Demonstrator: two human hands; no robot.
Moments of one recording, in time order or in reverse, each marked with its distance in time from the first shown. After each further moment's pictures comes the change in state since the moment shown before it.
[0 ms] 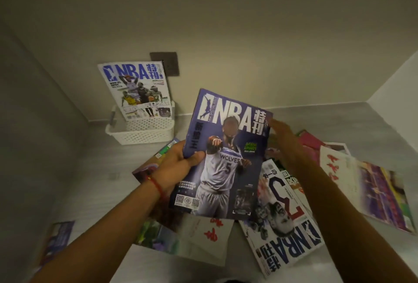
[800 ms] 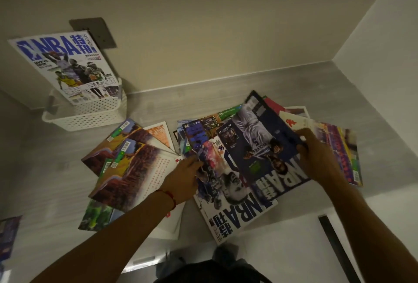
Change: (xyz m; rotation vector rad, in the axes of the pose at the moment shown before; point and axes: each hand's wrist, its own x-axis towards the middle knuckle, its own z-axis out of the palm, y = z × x) left_hand 0.002 -0.109 0.136 1.030 -0.400 0.030; right_hand -0.012 0.131 -0.215 -0.980 0.223 -0.238
